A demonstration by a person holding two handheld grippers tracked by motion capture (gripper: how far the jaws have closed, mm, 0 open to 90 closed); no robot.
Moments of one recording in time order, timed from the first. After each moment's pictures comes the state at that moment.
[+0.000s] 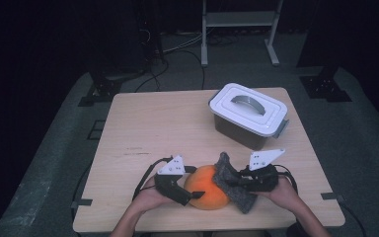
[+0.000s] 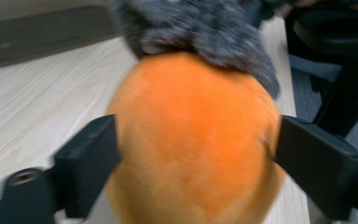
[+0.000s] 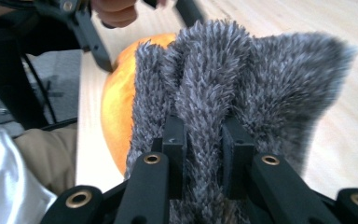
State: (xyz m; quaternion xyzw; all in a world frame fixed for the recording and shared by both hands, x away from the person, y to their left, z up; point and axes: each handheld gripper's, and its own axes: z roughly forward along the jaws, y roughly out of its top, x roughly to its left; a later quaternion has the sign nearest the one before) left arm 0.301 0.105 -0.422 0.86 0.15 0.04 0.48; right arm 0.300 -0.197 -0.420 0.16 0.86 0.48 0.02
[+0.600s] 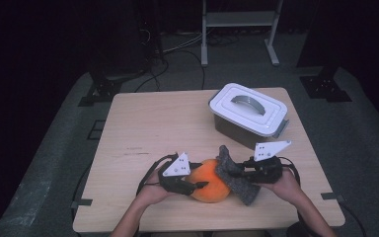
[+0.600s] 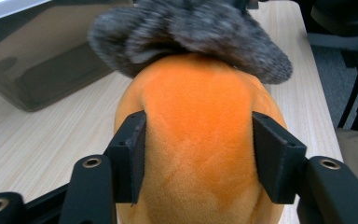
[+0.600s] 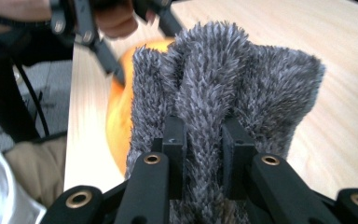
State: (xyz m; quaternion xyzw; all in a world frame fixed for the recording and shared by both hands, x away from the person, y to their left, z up) left arm 0.304 0.094 -0.410 0.87 0.07 0.11 0.47; right arm 0.317 -0.206 -0.400 0.17 0.85 0.49 0.04
